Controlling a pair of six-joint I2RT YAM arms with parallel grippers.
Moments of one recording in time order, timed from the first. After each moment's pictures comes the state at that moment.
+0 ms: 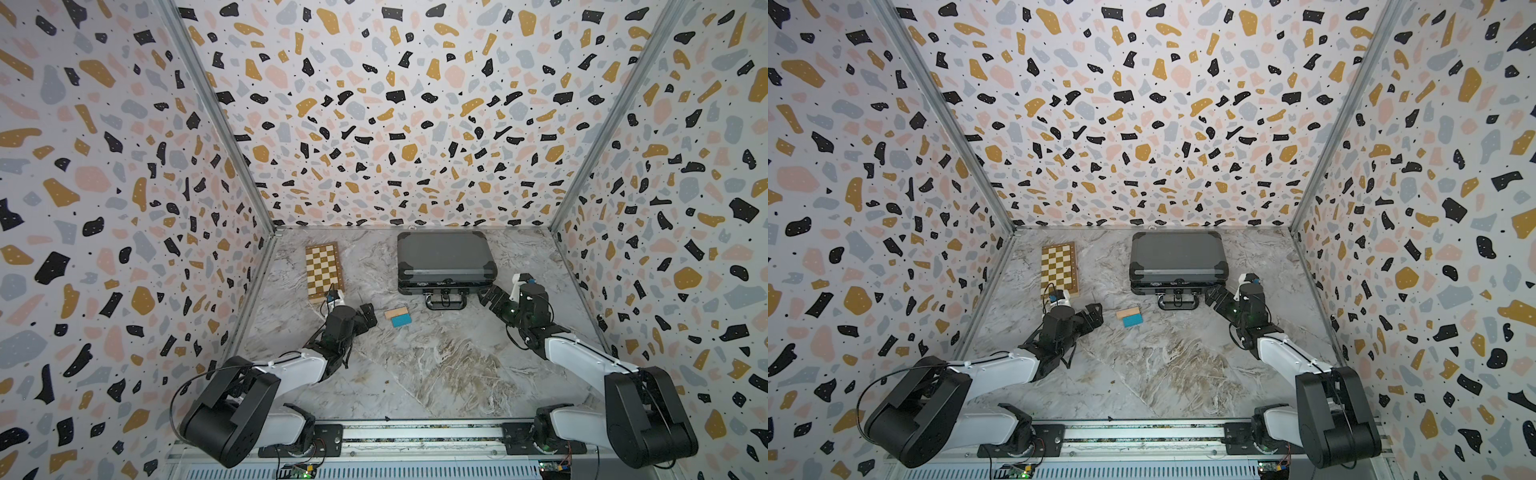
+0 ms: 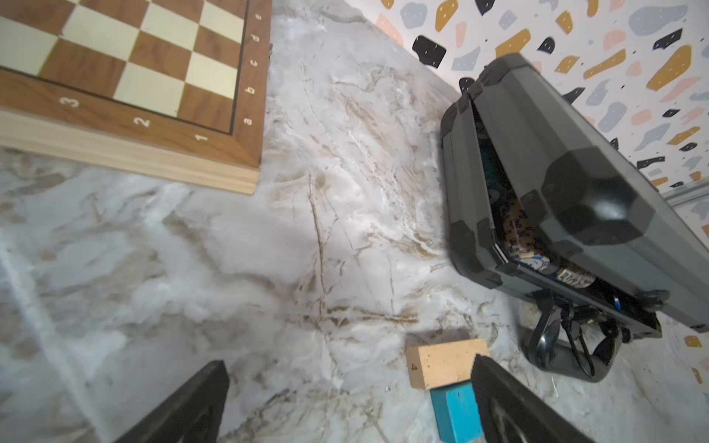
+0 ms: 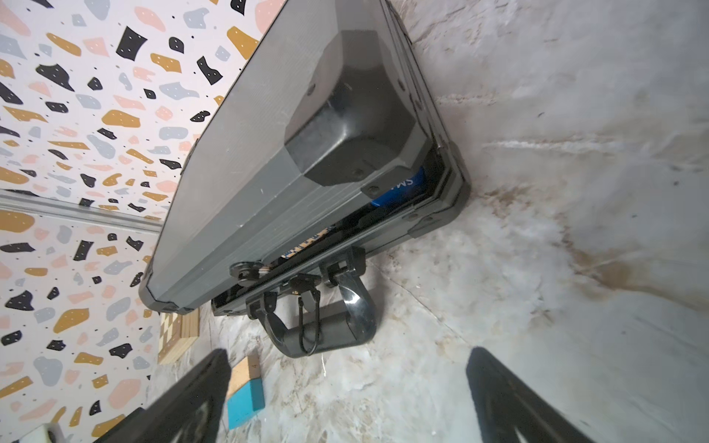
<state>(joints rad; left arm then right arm) -0.45 1.34 0.35 0.47 -0.20 -0.74 0.19 1.29 0.52 0.24 -0.23 0.81</state>
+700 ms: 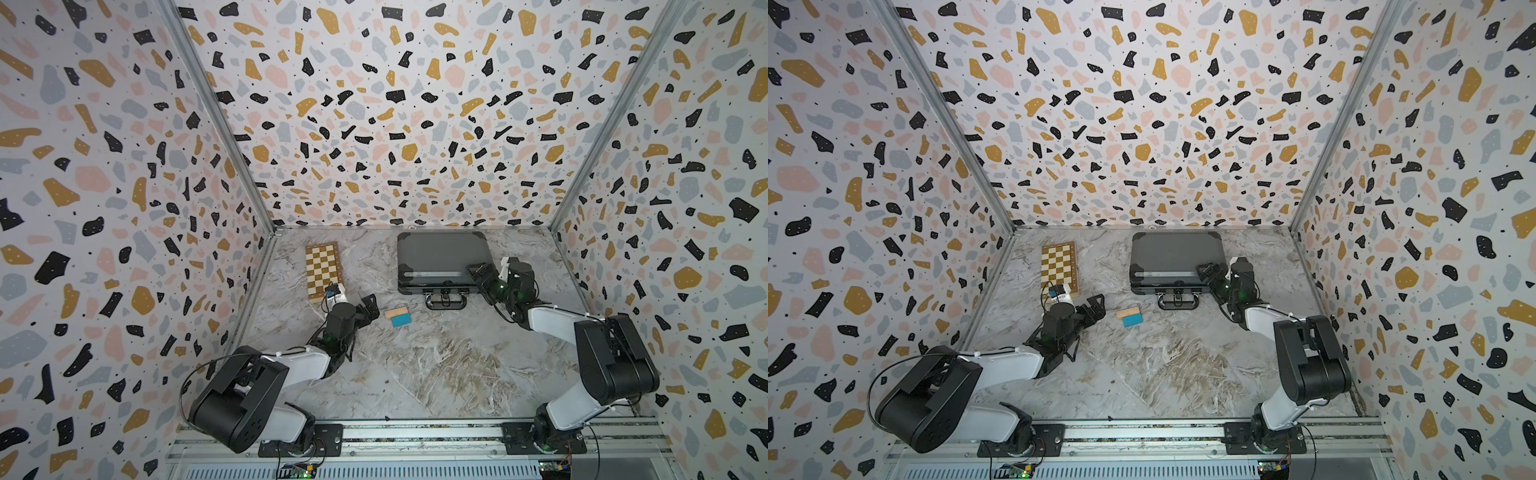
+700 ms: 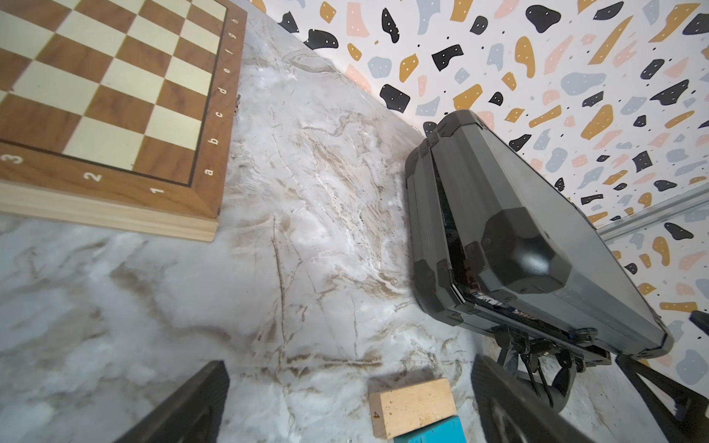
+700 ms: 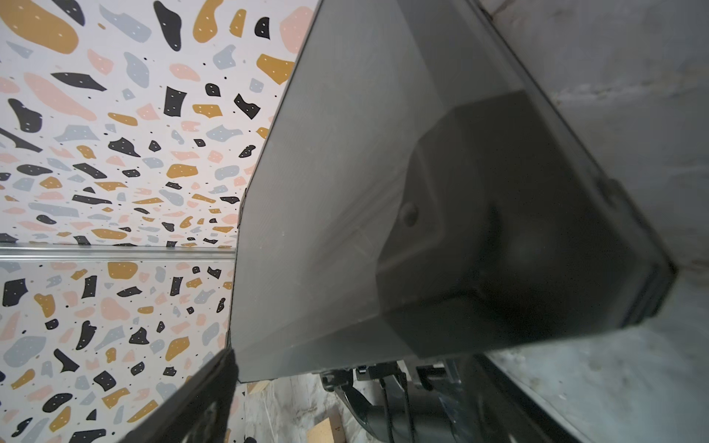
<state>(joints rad) -0.45 1.39 0.36 0.61 -0.20 -0.74 0.19 1.61 0.74 0.41 -0.34 1.05</state>
